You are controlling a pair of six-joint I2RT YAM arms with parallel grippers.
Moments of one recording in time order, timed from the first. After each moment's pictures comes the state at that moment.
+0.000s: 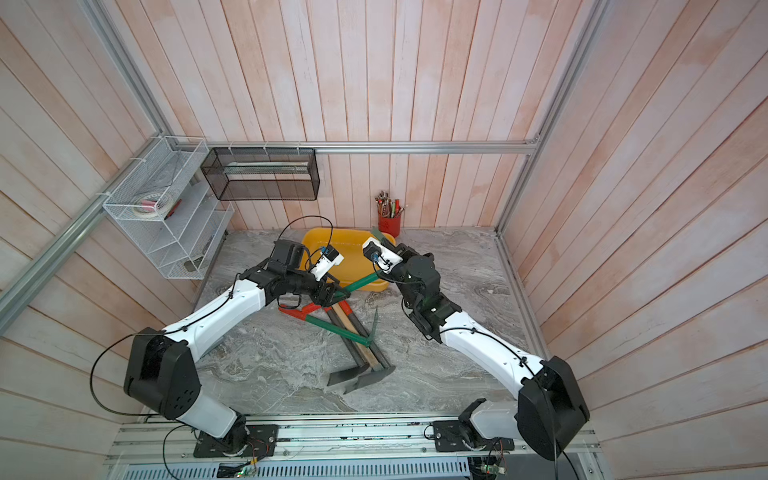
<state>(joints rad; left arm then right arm) -0.43 1.60 1.25 -0.47 0.66 0.23 0.66 1.31 0.94 0.41 0.21 -0.73</state>
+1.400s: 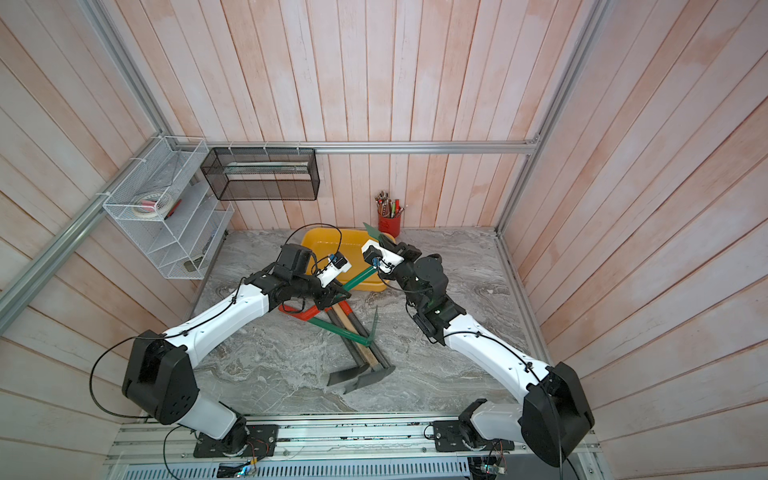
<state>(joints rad) -0.48 1.57 1.22 -0.44 0.56 0.34 0.65 1.28 0.91 0.50 0.10 -0.80</state>
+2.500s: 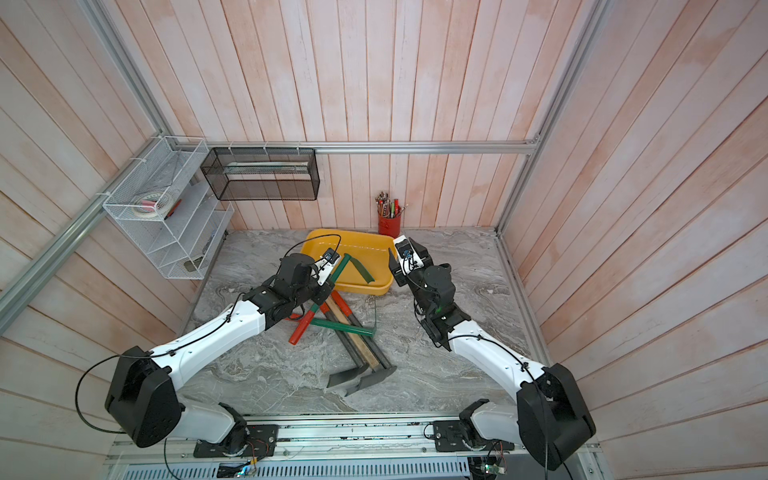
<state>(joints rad) -0.58 1.45 1.09 -0.24 -0.13 0.28 0.55 1.27 0.79 0.55 0.14 -0.32</state>
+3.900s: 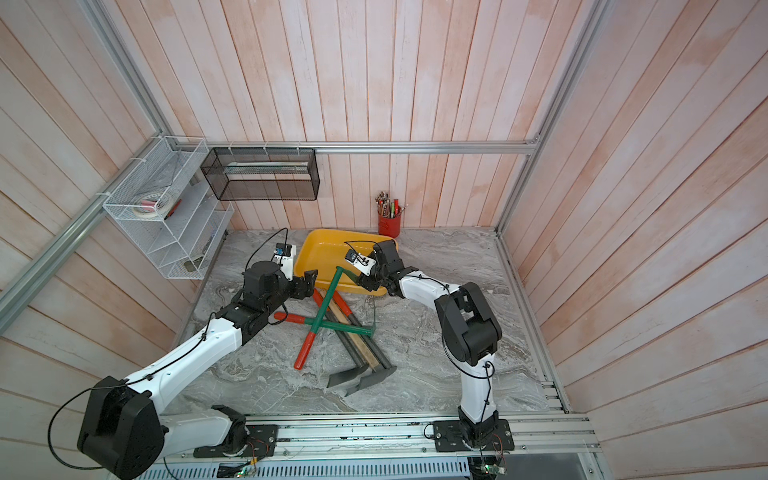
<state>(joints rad) -0.41 1.27 0.86 0.00 -0.07 -0.13 0.55 2.01 1.38 0.00 -0.20 -0.61</state>
